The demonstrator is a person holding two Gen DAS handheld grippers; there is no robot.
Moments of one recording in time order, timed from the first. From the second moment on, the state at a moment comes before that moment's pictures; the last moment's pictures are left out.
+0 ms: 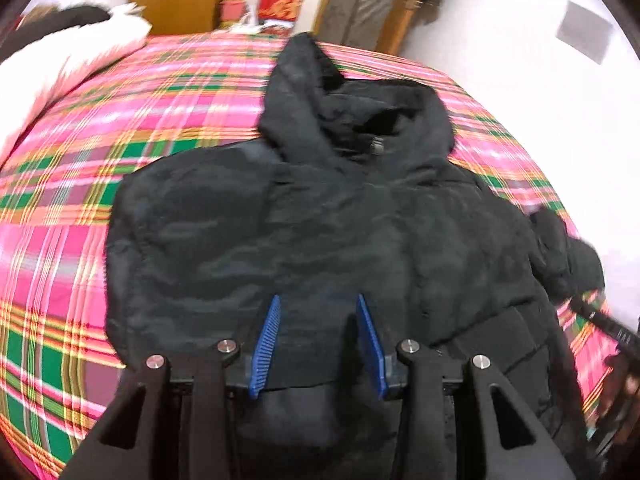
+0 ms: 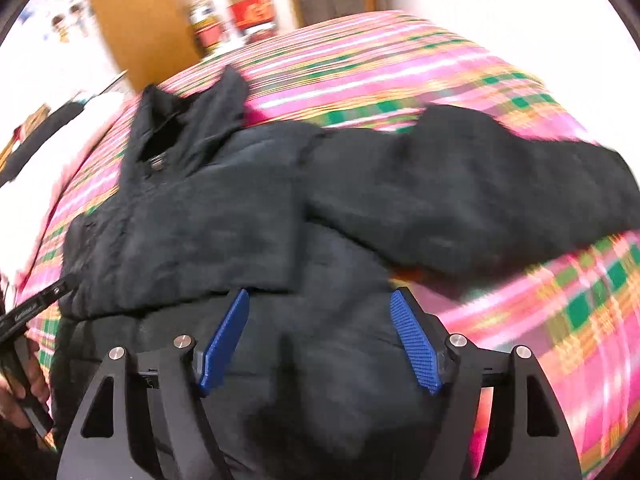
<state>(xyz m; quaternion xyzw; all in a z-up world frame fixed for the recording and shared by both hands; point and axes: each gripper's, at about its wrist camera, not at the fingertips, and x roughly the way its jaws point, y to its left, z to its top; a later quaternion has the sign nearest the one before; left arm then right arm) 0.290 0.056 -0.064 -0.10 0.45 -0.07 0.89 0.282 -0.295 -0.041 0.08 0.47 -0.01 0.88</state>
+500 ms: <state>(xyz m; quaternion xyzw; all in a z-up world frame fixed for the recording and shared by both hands) 0.303 0.057 -0.079 -0.08 0.45 -0.05 0.89 0.271 -0.501 -0.081 0.29 0.42 -0.16 0.84</state>
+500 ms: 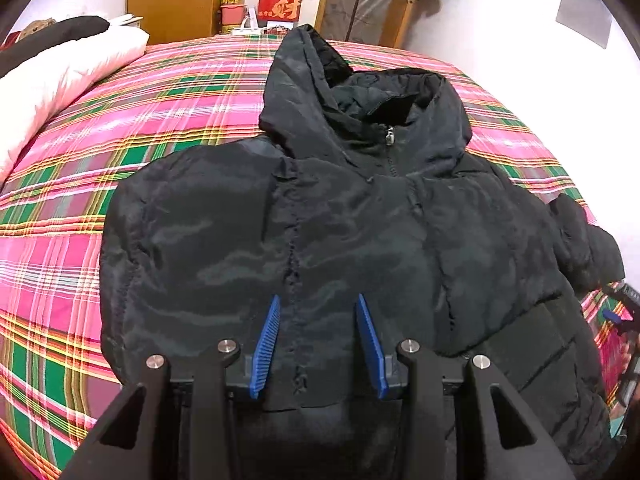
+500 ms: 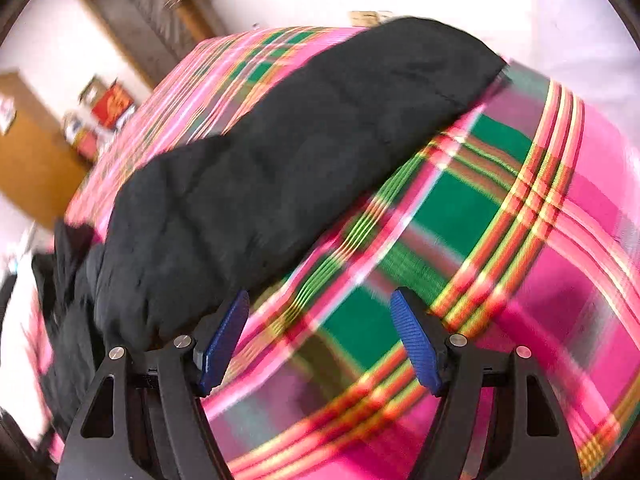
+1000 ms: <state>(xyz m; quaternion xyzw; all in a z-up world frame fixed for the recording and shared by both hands) 0.308 0.056 -0.082 -0.07 0.45 -0.04 0.89 0.327 -0.515 -0.075 0.27 0.40 -0.18 0.86</state>
